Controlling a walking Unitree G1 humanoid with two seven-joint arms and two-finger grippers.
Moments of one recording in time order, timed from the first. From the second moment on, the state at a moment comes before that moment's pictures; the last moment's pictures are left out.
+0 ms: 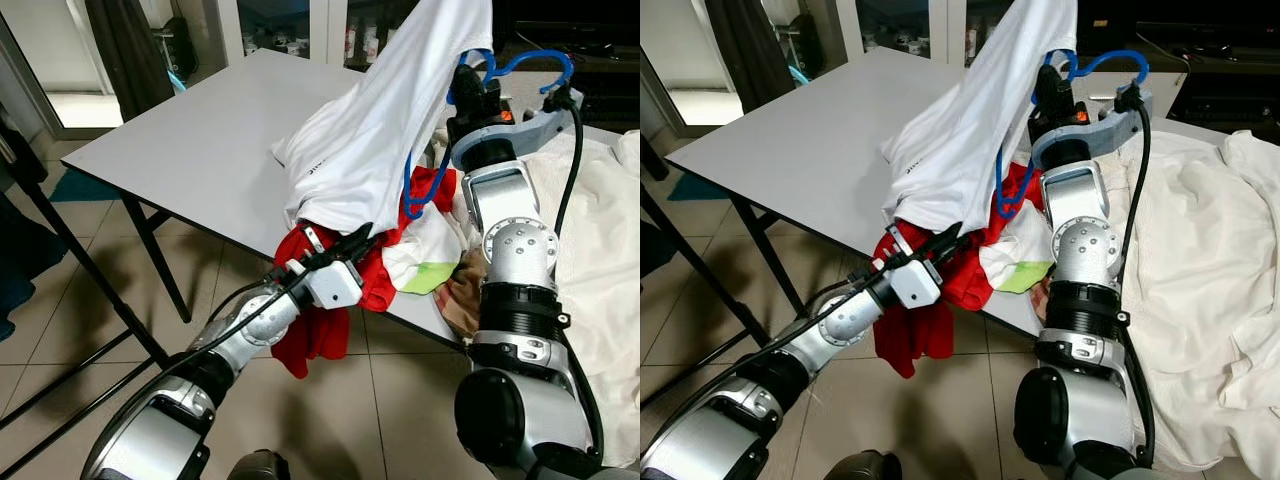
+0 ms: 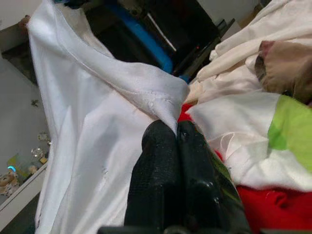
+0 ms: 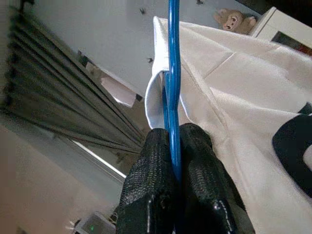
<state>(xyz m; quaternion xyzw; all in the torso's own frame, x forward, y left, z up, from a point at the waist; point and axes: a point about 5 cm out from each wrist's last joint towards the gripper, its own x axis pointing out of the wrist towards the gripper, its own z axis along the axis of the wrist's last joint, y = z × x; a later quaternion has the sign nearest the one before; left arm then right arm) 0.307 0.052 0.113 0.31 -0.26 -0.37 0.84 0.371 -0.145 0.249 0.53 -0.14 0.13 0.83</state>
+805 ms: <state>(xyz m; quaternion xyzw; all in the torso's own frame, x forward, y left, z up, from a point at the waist) 0.307 0.038 0.117 0.31 -0.28 -0.37 0.83 0.365 -0.131 0.266 0.55 -0.16 0.14 0.81</state>
